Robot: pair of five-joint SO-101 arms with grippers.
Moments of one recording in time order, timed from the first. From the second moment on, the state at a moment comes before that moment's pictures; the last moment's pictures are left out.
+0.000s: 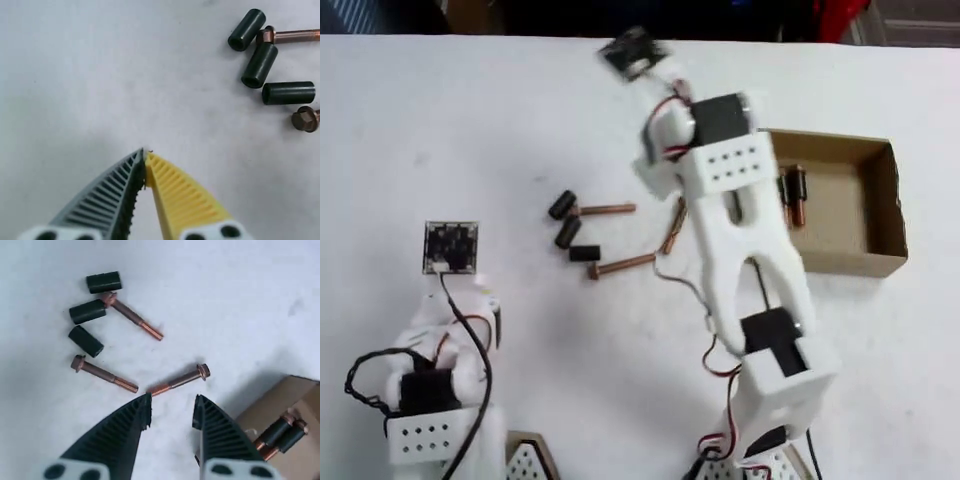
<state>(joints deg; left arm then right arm) -15.3 -85.8 83.4 60.8 -5.3 -24.1 13.3 -34.8 96.5 29.5</state>
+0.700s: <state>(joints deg) -28.2 -85.8 83.4 65.0 -9.0 -34.5 32.1 -34.8 96.5 59.2</state>
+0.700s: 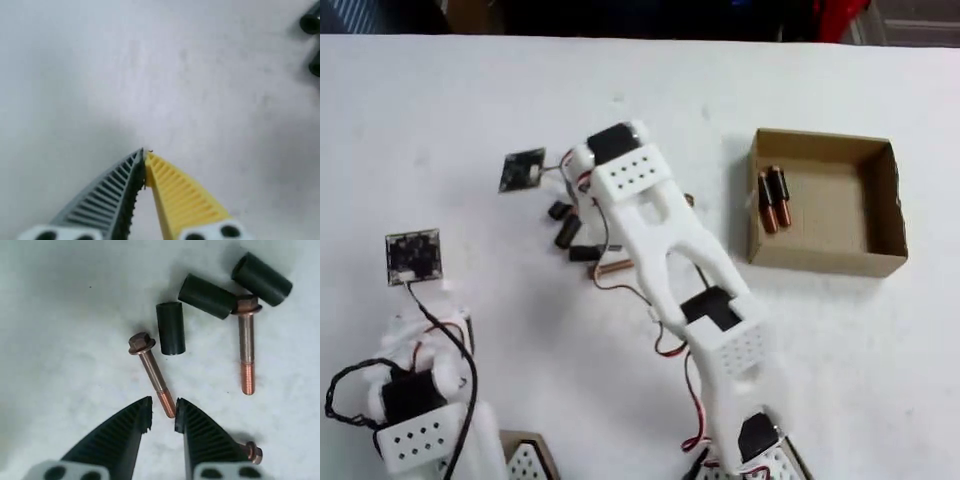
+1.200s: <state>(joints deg) -39.4 -85.8 83.4 65.0 -9.0 -38.1 39.2 -34.8 89.2 60.7</state>
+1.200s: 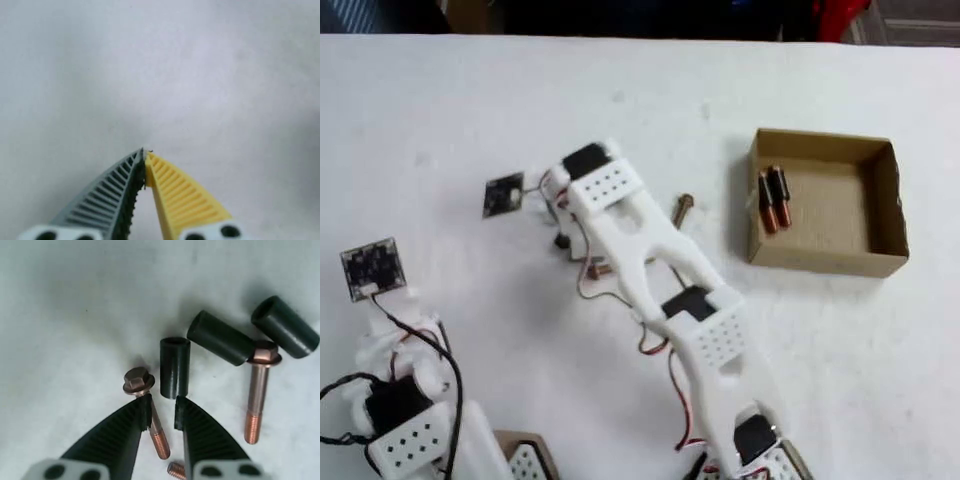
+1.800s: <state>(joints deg) -41.5 -85.8 86.1 62.3 -9.0 -38.9 44.0 -34.9 83.3 64.9</state>
